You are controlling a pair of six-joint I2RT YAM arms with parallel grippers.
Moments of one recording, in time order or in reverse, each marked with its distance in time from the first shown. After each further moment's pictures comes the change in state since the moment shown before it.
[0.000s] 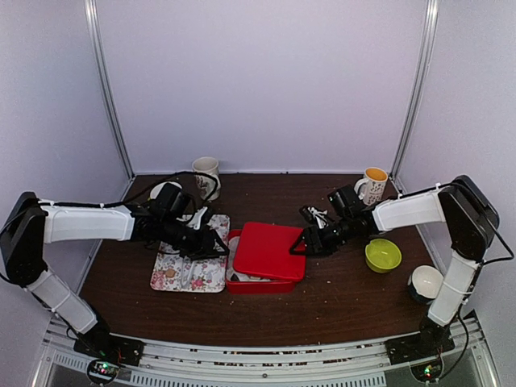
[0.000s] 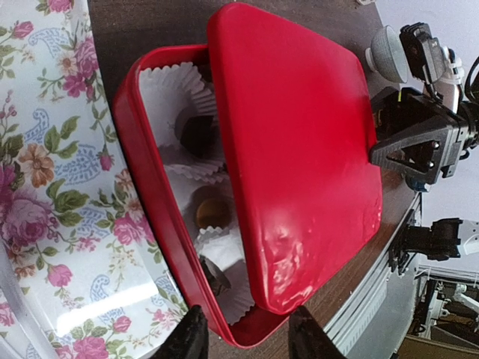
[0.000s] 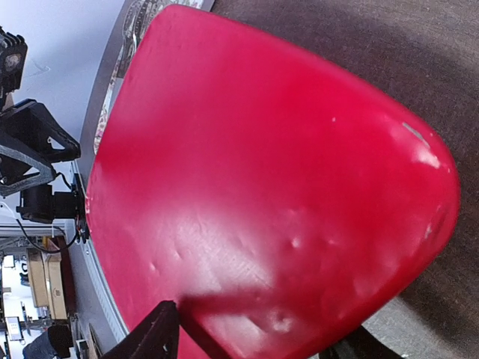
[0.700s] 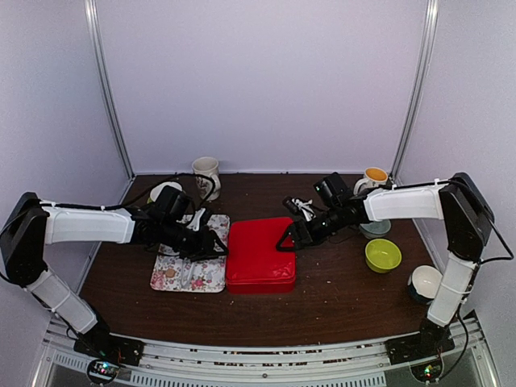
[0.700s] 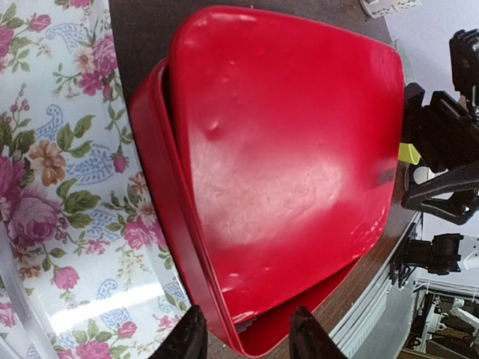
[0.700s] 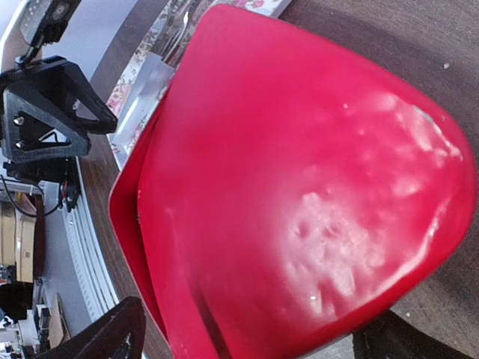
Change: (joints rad) left arm 0.000 -0.001 -0.031 0.048 -0.032 -0.045; right arm 0.074 0.026 0.173 -0.150 0.024 -0.172
